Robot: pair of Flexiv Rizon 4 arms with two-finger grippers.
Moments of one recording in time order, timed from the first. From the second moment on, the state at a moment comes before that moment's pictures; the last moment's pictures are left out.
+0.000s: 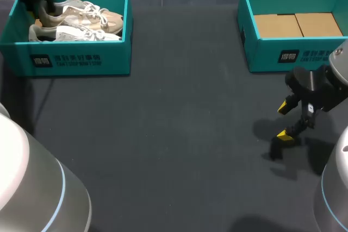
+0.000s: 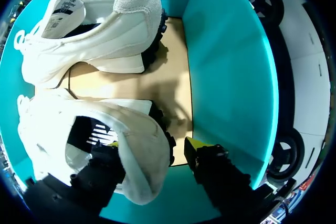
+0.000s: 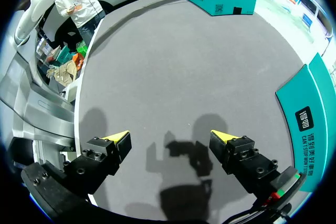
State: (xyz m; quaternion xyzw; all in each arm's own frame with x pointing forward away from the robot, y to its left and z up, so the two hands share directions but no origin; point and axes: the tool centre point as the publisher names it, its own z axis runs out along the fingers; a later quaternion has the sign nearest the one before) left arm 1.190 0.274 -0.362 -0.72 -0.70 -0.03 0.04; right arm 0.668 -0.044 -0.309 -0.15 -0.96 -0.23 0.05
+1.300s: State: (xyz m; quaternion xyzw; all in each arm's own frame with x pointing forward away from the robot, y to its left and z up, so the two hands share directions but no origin) left arm 1.088 0.249 -0.236 -0.72 -0.69 0.02 0.00; right arm 0.668 -0.044 -0.309 -0.15 -0.96 -0.23 0.05
